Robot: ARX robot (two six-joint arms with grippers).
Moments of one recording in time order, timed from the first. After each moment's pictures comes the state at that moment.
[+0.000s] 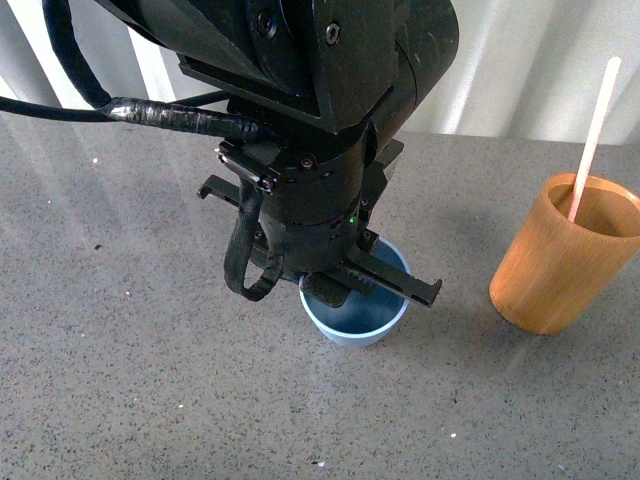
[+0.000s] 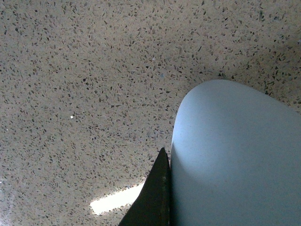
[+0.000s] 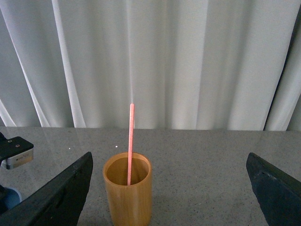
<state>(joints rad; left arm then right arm) -0.61 2.11 1.34 -0.42 -0.18 -0.06 0.00 0.00 0.02 0.00 0.00 0.00</state>
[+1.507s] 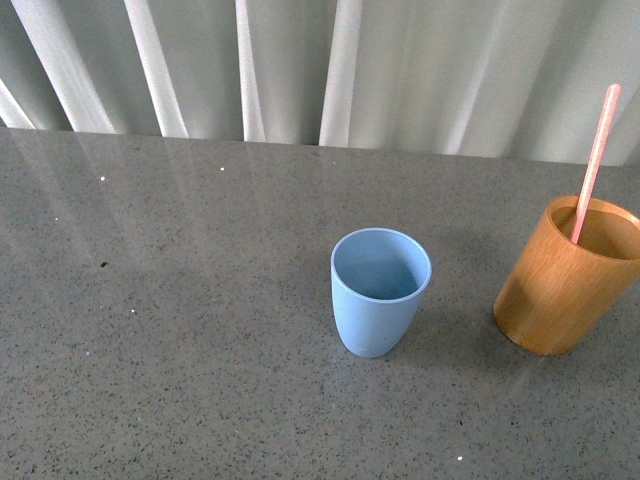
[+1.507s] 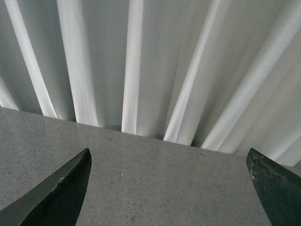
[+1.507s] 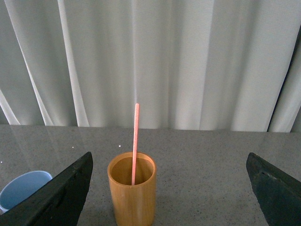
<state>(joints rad) -0.39 1.14 0.56 0.54 -0.47 -0.14 0.00 0.00 0.02 0.00 0.00 0.00</state>
